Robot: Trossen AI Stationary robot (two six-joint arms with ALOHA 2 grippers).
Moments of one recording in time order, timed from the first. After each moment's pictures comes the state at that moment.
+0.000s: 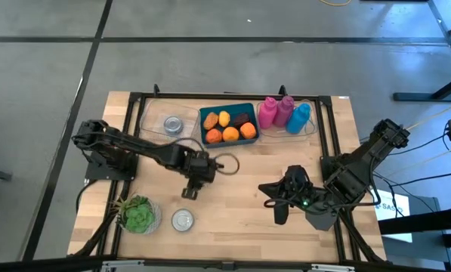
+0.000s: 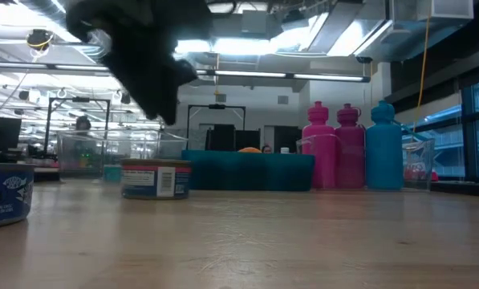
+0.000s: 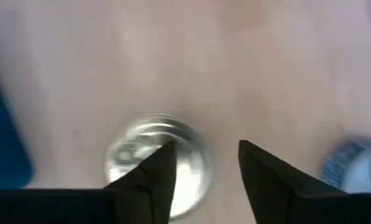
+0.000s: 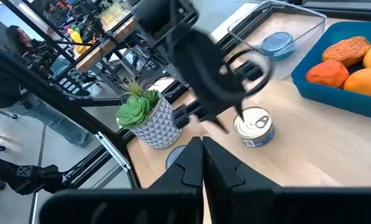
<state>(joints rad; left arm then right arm) -0.14 1.57 1.18 -0.73 0.04 0.06 0.77 1.45 1.46 -0.67 0.90 1.17</state>
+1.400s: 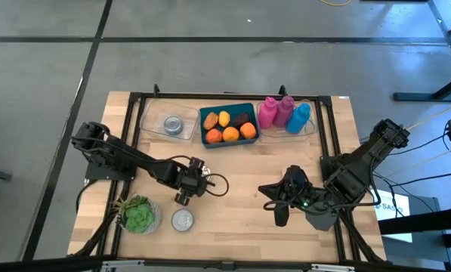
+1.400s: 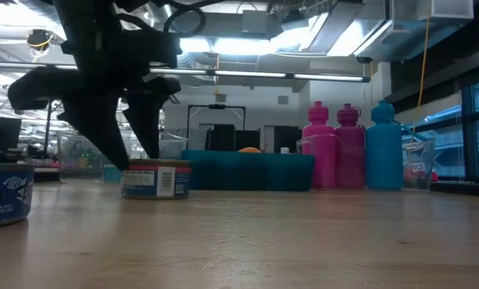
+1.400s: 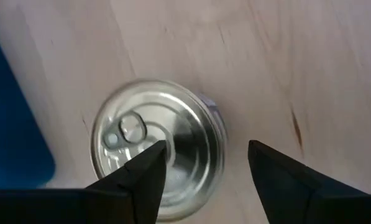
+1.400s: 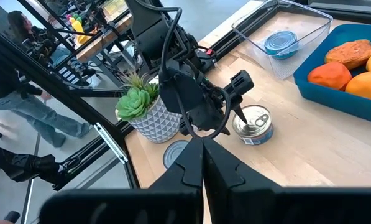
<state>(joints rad) -0.29 1.57 0.97 -0.55 -0.25 0.13 0.77 1.45 1.46 -0.67 0.87 1.12</state>
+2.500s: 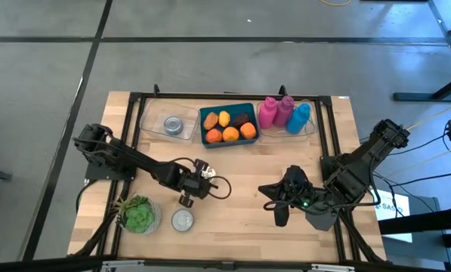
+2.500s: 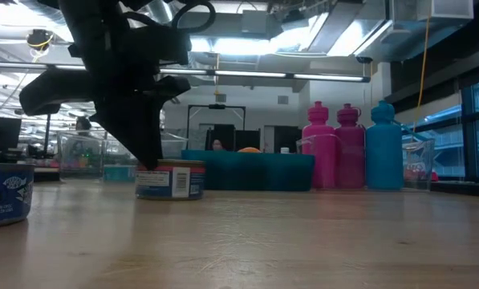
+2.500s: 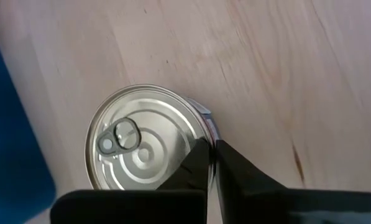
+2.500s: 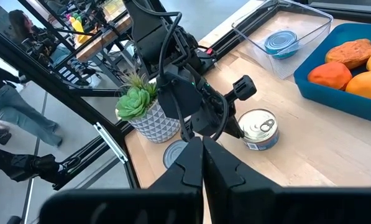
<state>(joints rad) -0.31 1.64 0.97 -0.49 -0.24 0.12 0.77 1.45 1.46 -0.67 0.87 1.12</state>
